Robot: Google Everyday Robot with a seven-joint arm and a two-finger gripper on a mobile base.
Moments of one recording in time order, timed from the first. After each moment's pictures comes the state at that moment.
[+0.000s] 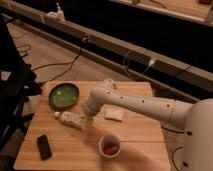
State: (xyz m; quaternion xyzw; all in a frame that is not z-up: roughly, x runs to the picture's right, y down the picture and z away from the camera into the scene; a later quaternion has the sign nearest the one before) arm -0.129 0.165 0.809 -0.32 -0.27 -0.01 0.91
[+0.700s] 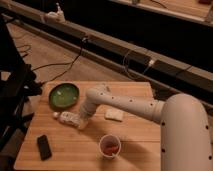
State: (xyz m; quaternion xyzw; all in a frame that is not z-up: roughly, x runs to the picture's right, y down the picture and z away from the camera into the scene) arm -0.143 0.183 0.860 -0.36 -0.26 0.03 0.90
